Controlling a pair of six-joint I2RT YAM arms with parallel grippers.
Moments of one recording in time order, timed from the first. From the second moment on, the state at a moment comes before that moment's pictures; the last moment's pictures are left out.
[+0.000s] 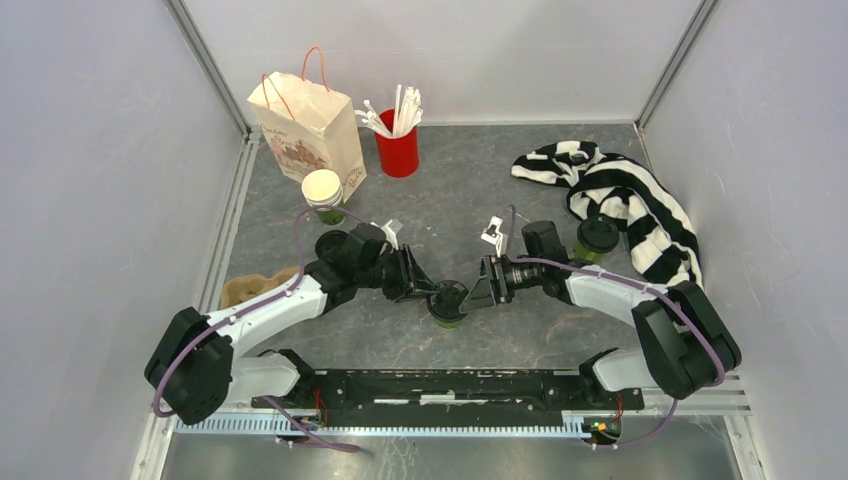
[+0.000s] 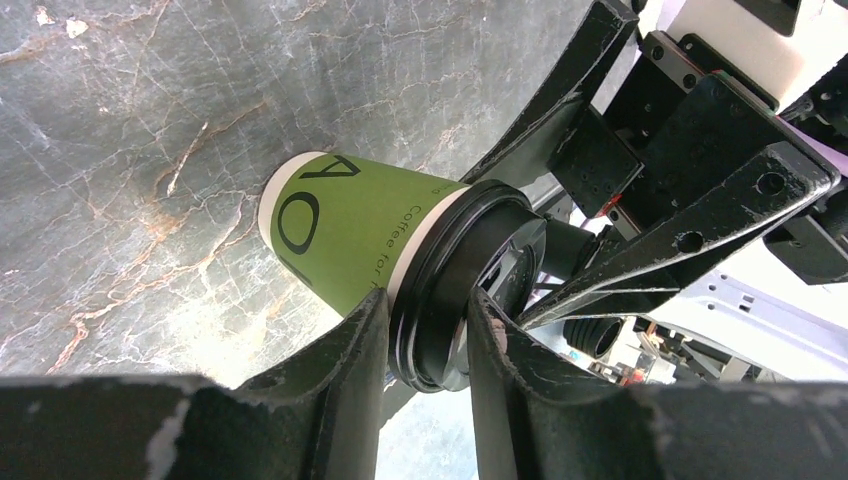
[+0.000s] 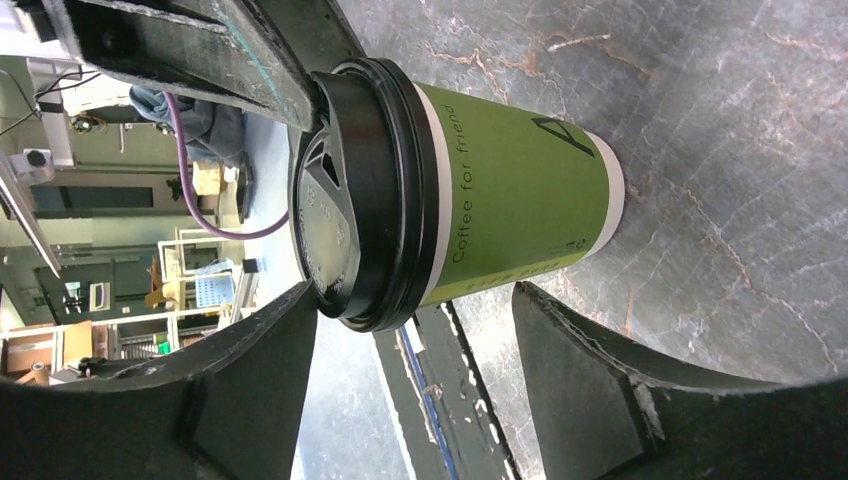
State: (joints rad) left arm -0.68 1.22 0.64 -0.13 0.40 -1.00; right arm 0.47 1.37 0.54 0.04 -0.98 0.43
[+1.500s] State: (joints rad) left arm -0.66 1.00 0.51 -0.21 0.33 -1.09; right arm 0.45 1.27 0.47 0.10 -0.91 0.56
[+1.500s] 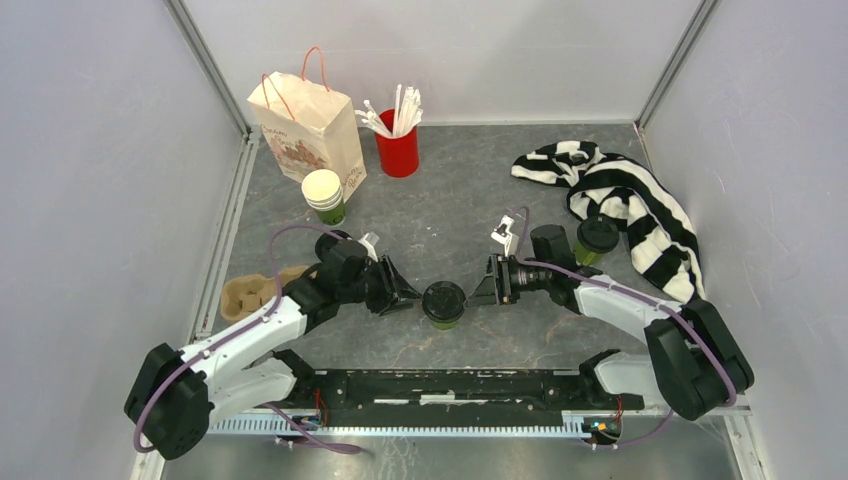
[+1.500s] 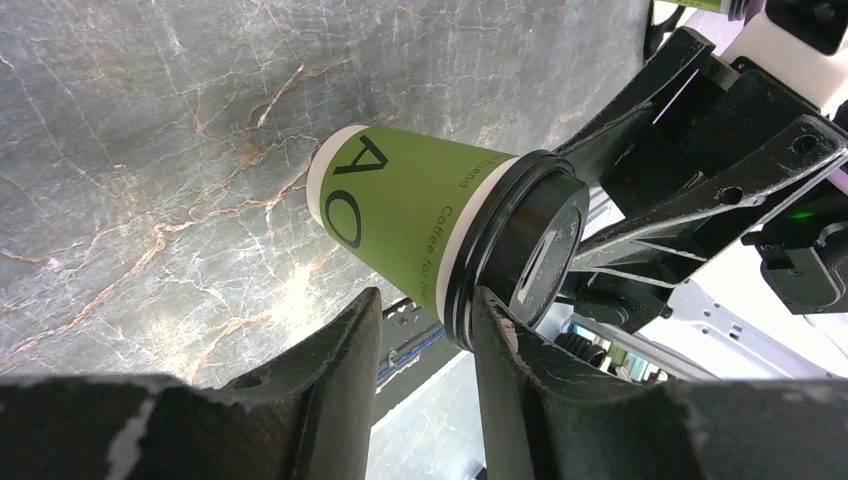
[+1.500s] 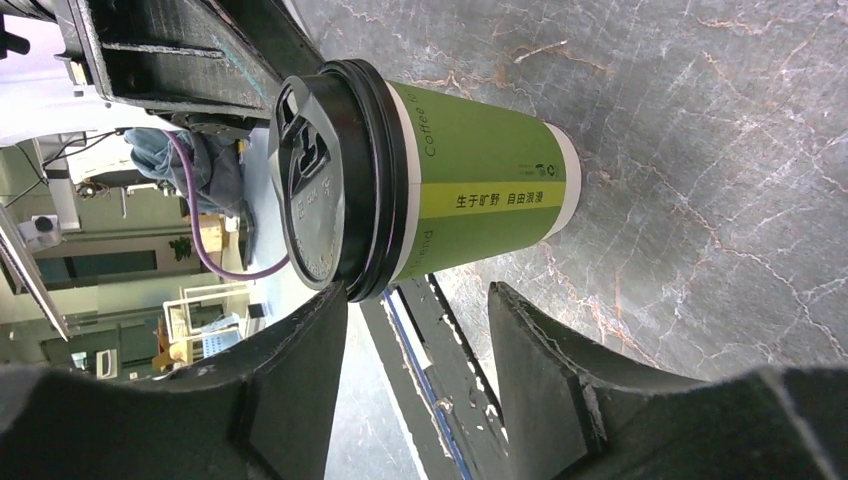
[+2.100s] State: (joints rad) left arm -0.65 1.07 0.53 -0.18 0.35 -1.09; right arm 0.46 1.32 0.47 0.12 -0.94 0.59
